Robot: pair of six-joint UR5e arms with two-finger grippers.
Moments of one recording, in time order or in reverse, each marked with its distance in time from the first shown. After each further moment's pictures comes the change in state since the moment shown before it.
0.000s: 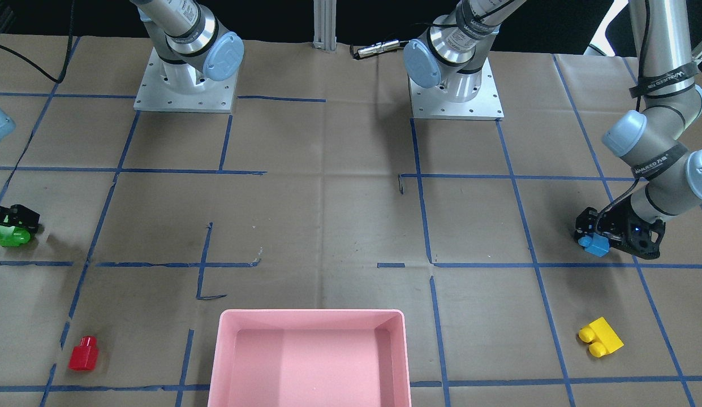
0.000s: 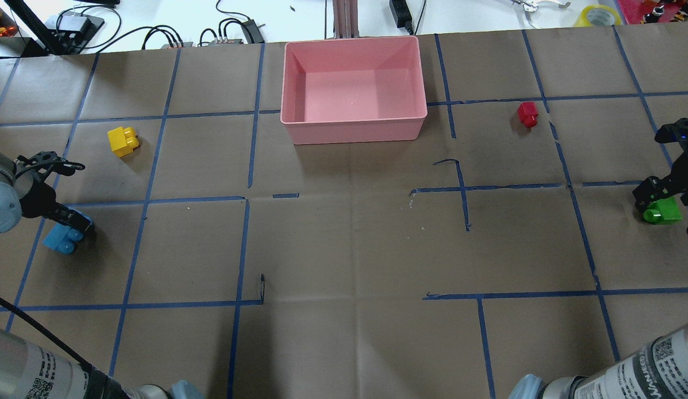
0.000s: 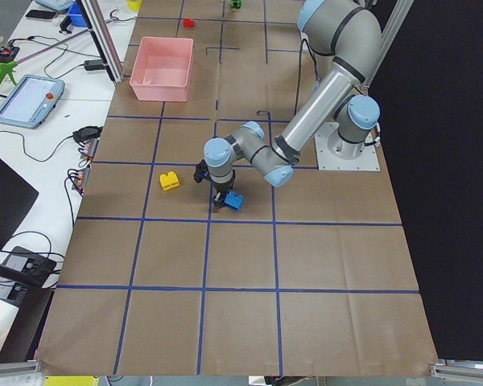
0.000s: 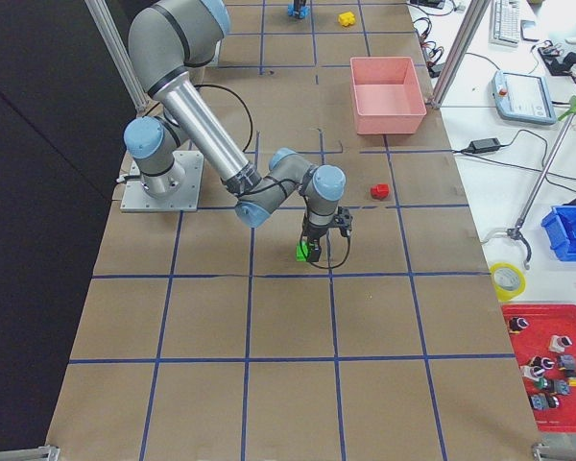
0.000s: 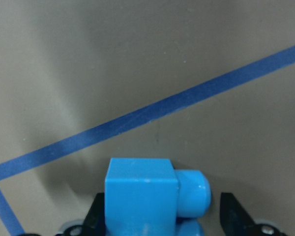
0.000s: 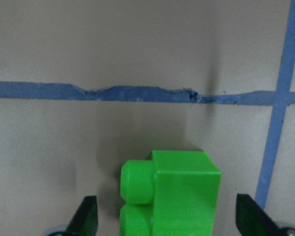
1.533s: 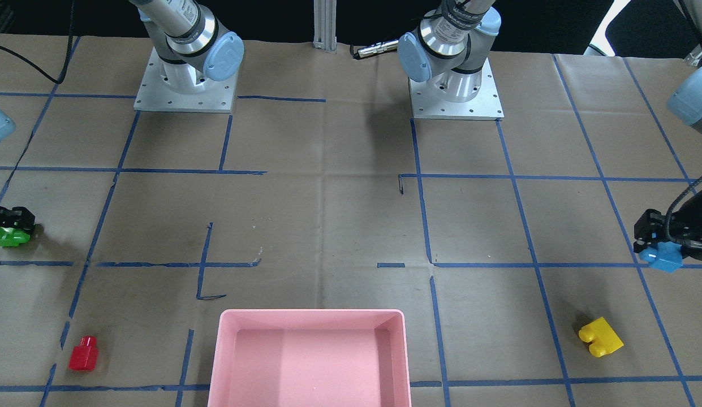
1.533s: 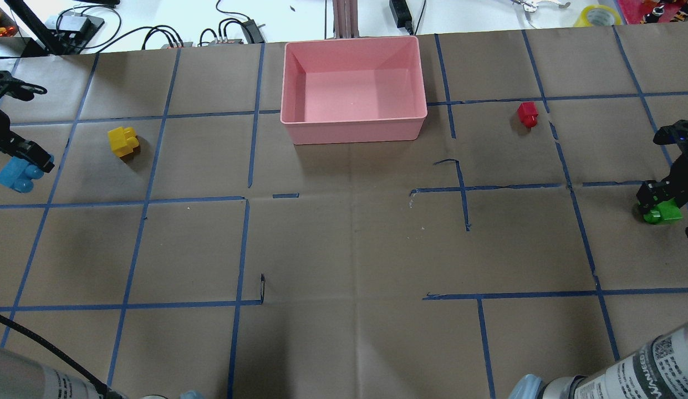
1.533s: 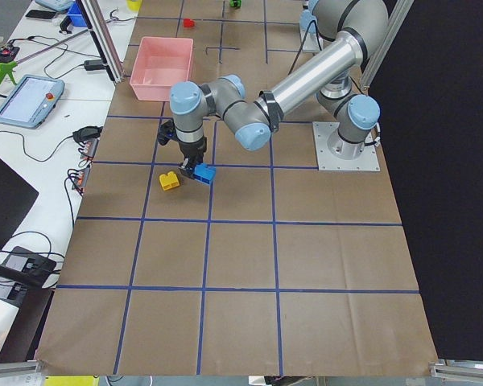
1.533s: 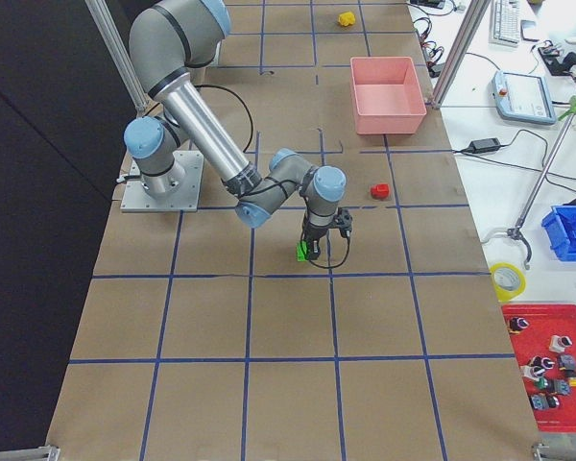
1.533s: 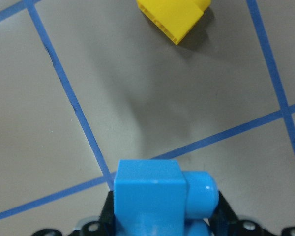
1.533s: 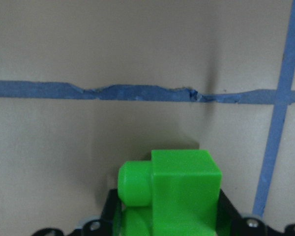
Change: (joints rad) left arm -0.177 0.085 0.389 -0.343 -0.001 -0.241; right arm 0.000 0.000 -0.004 0.005 -0.004 0.003
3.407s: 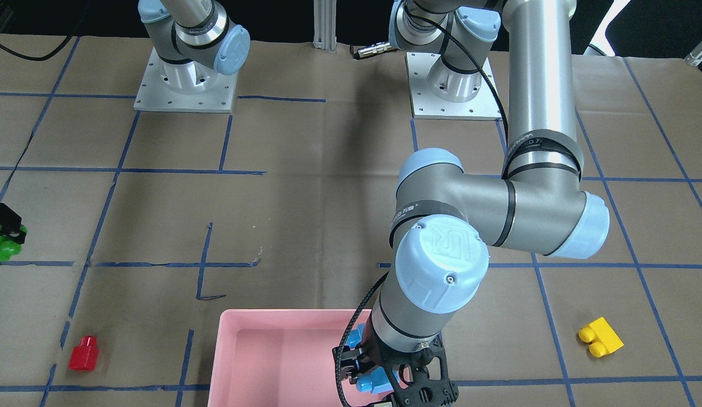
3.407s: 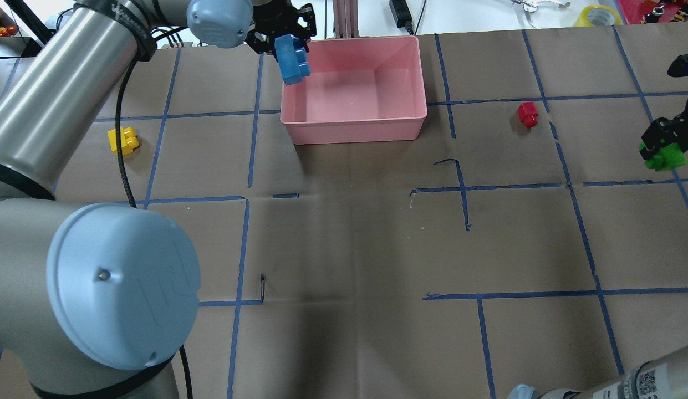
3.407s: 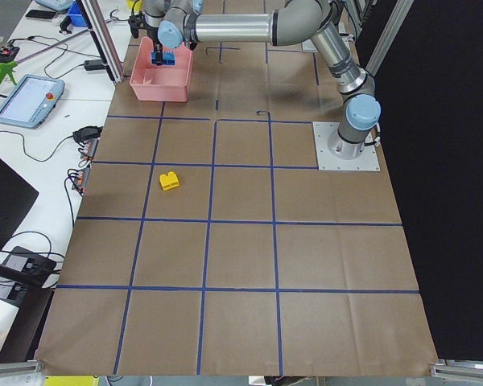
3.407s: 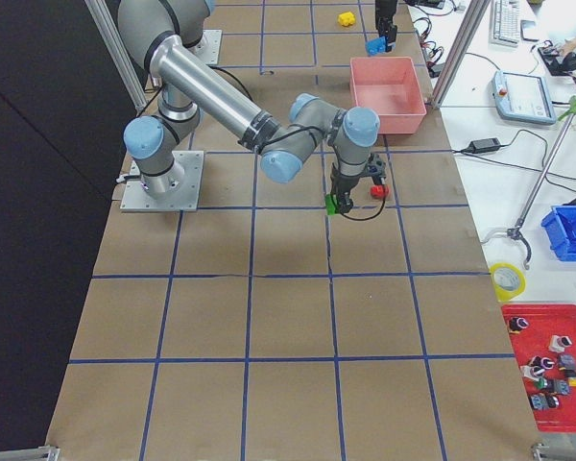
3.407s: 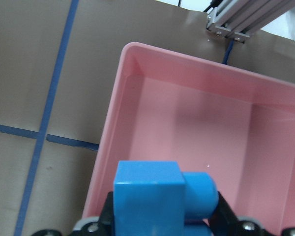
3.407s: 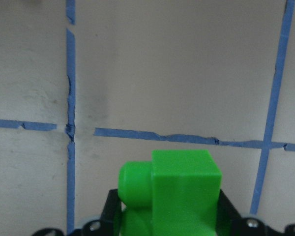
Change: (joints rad) left arm -0.701 -0.422 0.560 0.005 -0.095 -1.253; right arm 0.193 -0.095 -0.295 0.437 0.191 0.073
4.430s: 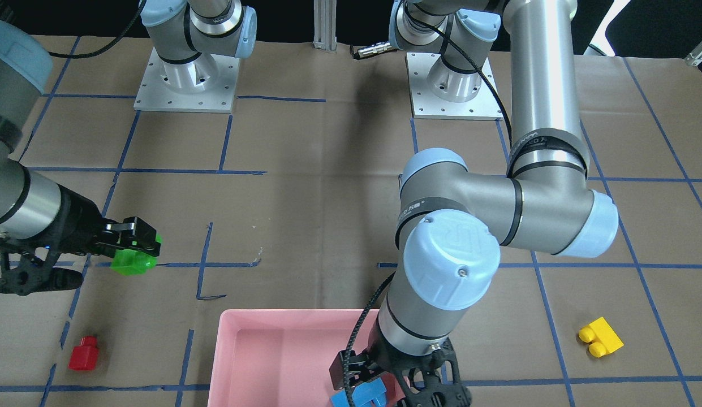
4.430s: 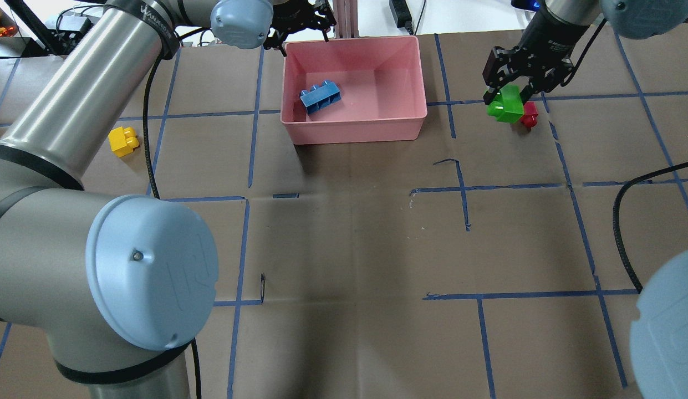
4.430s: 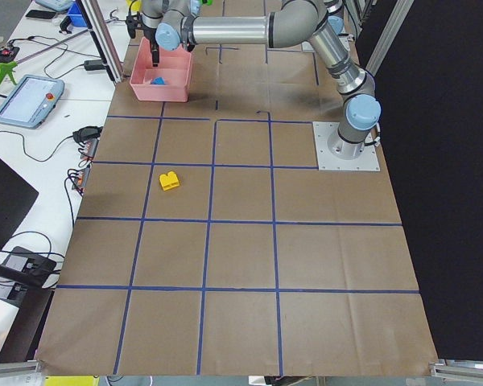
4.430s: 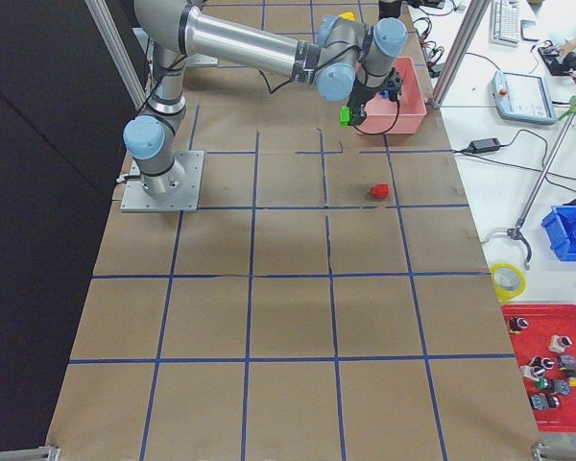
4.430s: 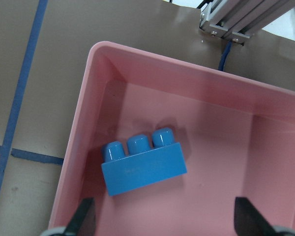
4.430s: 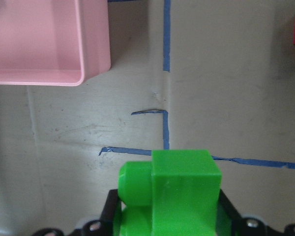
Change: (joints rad) left arm 0.041 0.061 0.008 -0.027 -0.019 0.026; right arm 0.373 0.046 -0.225 0.255 0.203 0.522
